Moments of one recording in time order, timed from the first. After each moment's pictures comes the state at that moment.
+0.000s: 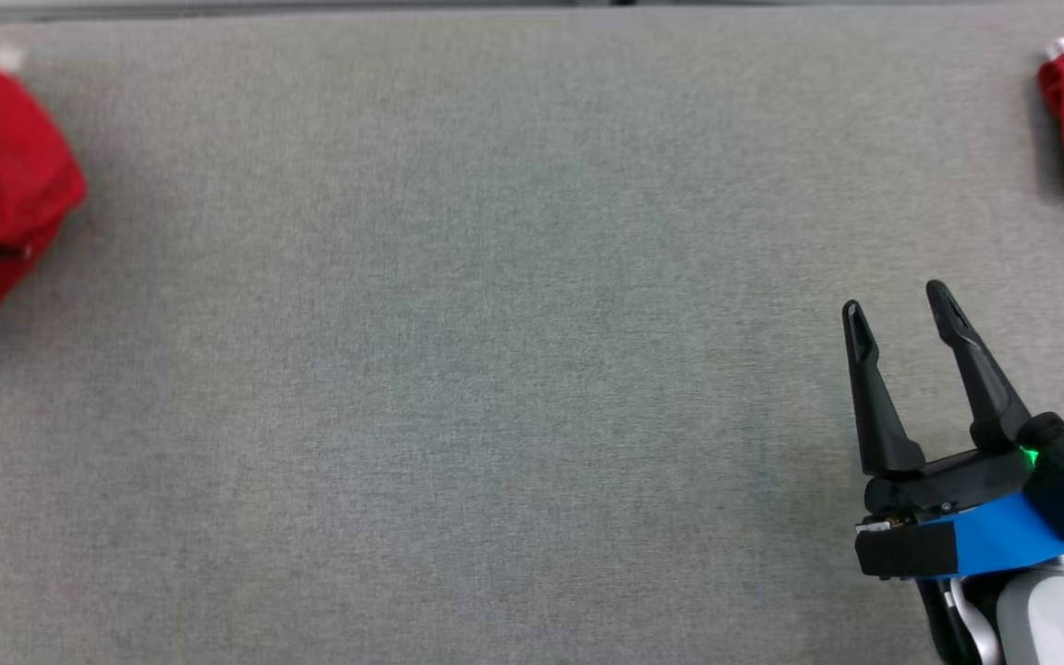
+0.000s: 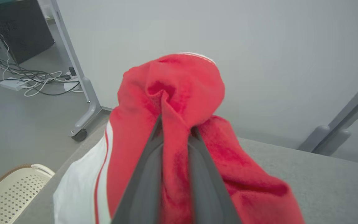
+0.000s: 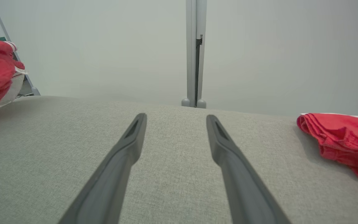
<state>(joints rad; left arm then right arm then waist) -0.94 0.42 0.08 0.95 -0.33 -0.13 -0.01 -0.13 -0.10 0.03 -0.12 0.12 0.13 -0.14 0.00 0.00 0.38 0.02</state>
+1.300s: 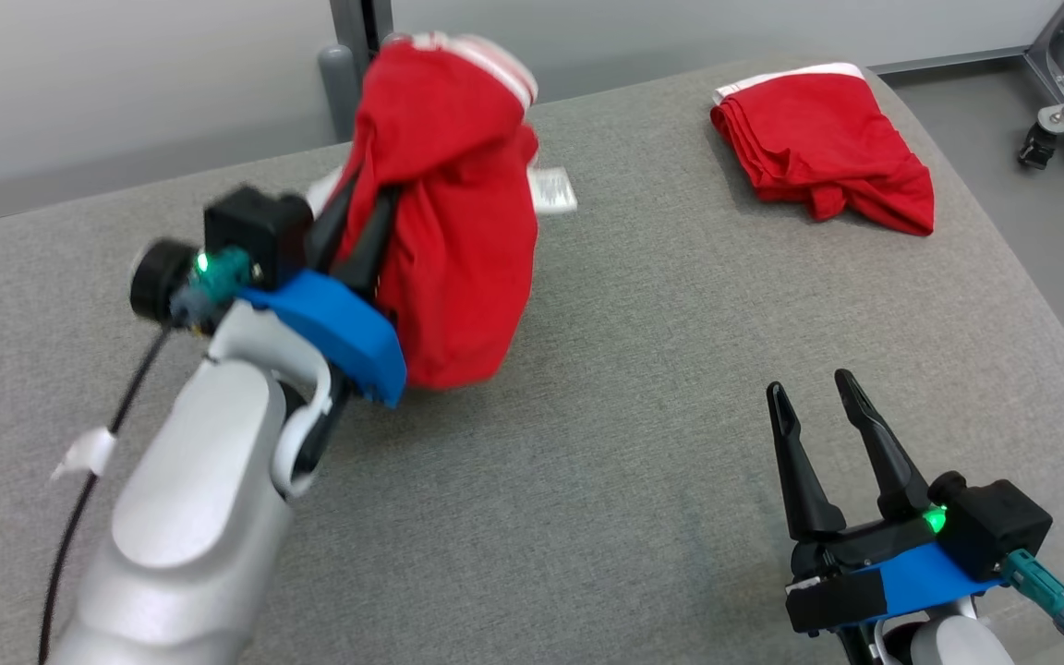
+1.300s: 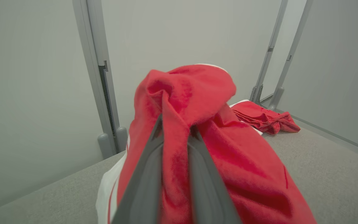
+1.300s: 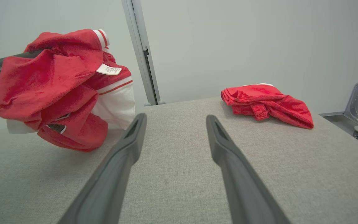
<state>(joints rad) -0.68 0.21 -0.44 0.44 -0.39 -0.13 -0.02 -0.10 -0.05 0.13 0.10 0.23 0.13 -0.26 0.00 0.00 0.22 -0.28</state>
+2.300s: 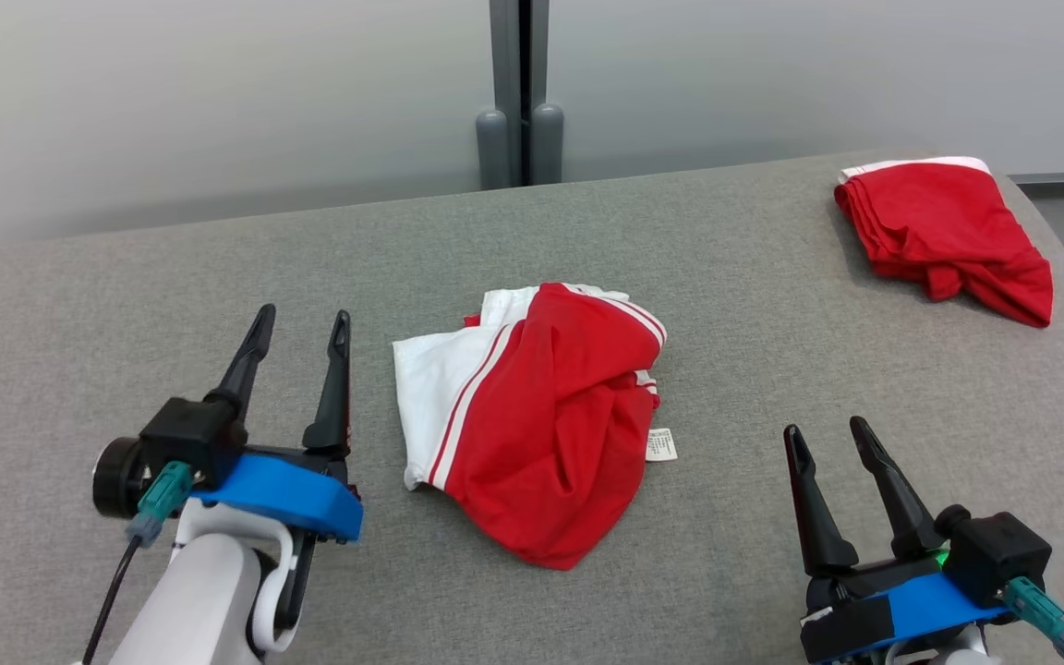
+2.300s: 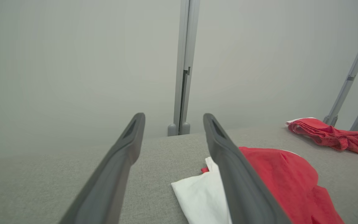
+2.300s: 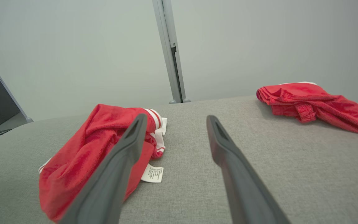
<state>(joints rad) -0.35 0.23 -0.37 0.37 -0.41 0.00 -0.26 -0.06 -0.05 0.10 0.17 0.23 0.13 -0.26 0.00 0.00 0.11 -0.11</state>
